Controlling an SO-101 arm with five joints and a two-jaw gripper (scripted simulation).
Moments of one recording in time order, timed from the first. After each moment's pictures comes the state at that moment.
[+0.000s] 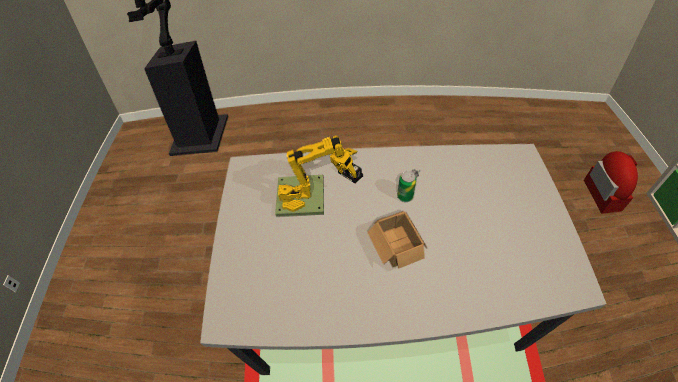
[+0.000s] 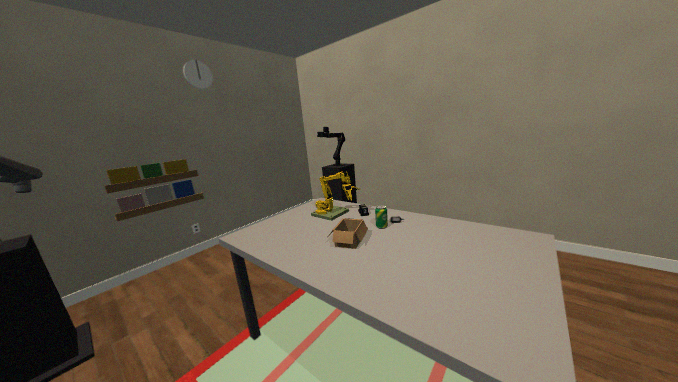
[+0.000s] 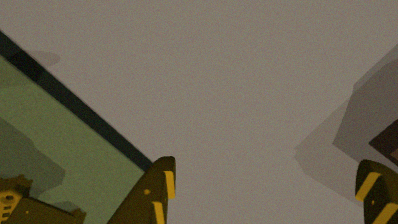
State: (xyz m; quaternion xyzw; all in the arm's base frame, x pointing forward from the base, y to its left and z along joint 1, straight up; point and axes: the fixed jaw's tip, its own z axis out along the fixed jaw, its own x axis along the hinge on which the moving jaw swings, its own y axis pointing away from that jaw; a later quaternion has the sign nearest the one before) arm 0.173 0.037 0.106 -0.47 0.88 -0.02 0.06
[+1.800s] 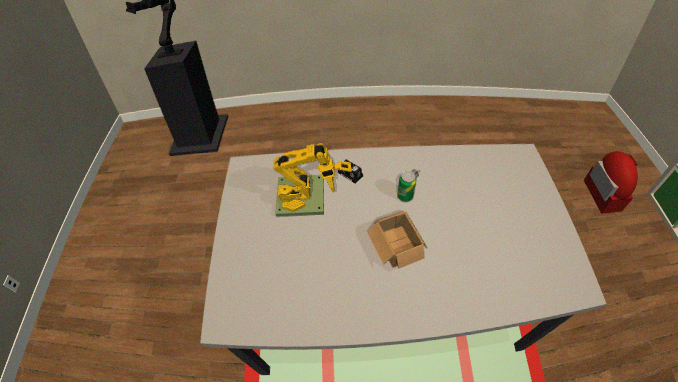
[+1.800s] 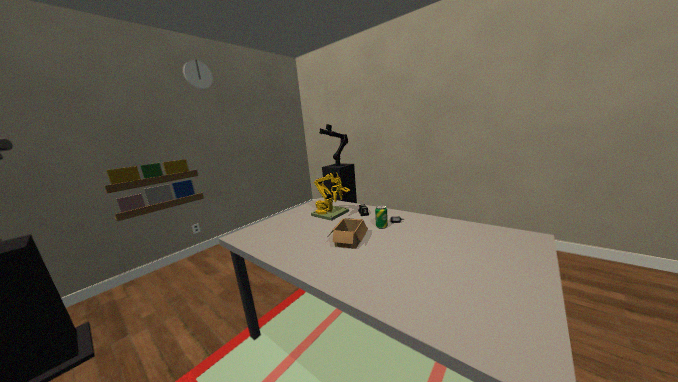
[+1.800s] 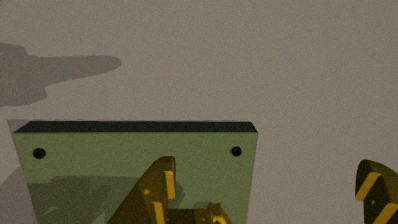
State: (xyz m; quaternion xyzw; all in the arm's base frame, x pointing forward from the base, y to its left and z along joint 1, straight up) arm 0.137 0.005 0.106 -0.03 0.99 -0.01 0.11
